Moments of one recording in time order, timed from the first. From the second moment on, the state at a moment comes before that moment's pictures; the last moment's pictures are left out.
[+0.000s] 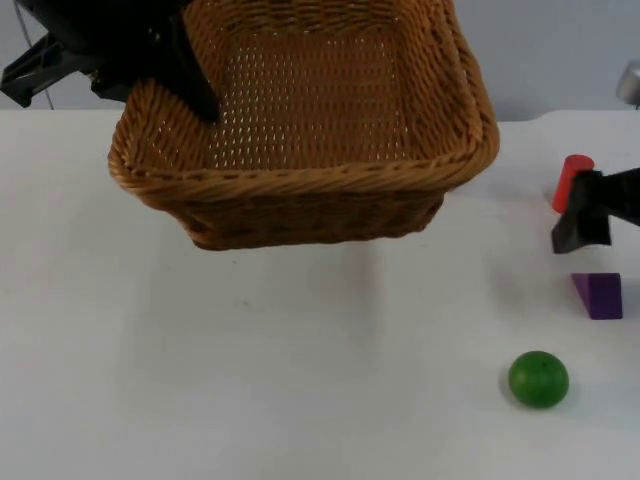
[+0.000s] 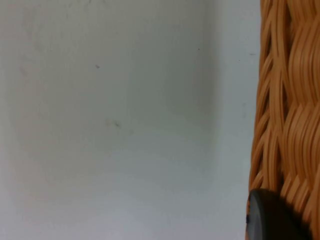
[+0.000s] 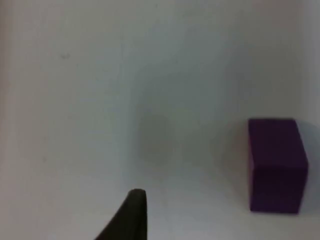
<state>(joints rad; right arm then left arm) 0.24 1.77 -0.88 0.00 0.22 0.24 -0.25 1.68 -1.28 -0.50 0.87 -0.09</state>
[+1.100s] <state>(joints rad) 0.24 2.05 -1.13 -0.15 0.45 0.41 -0.25 1.68 -1.28 -0.51 0.84 -0.09</state>
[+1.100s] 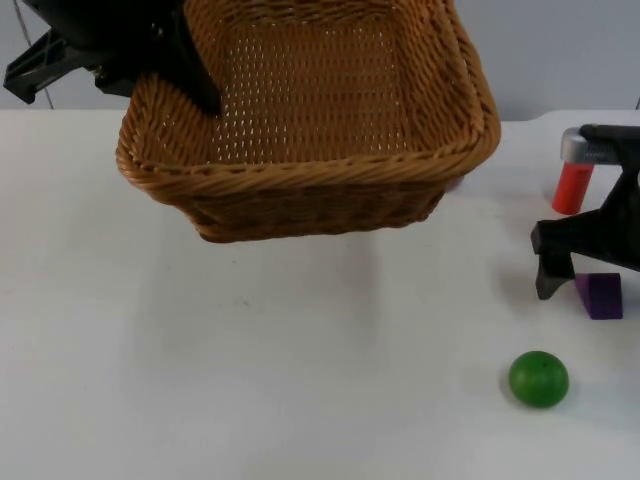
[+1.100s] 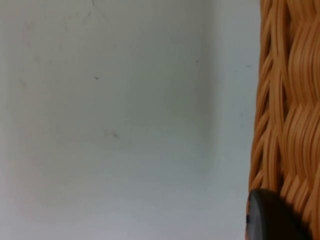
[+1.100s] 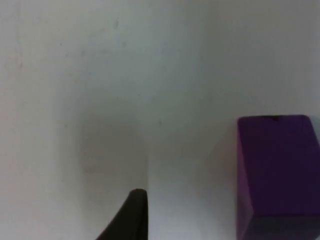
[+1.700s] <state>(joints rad) 0.24 2.05 -1.13 -0.18 0.50 0.38 -0.25 1.68 -1.28 -0.51 0.84 -0.09</state>
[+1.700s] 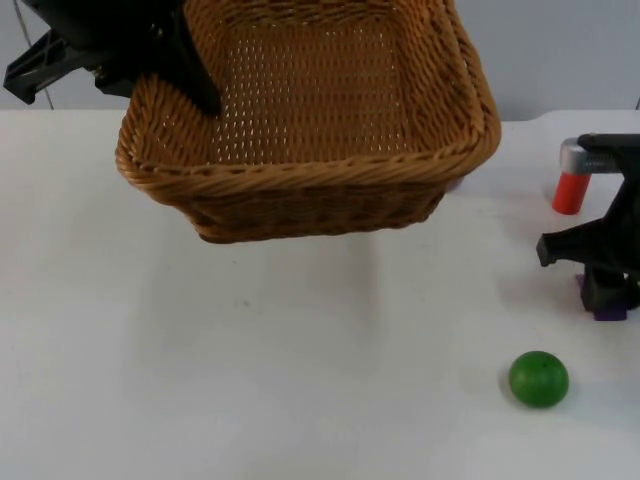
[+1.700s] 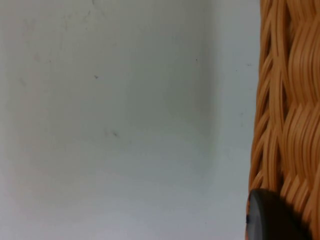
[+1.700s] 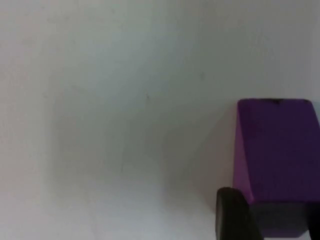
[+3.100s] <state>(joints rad) 0.47 1.22 -1.21 0.05 0.84 0.09 -0.48 1.79 -1.28 -0.54 0.82 -0.10</state>
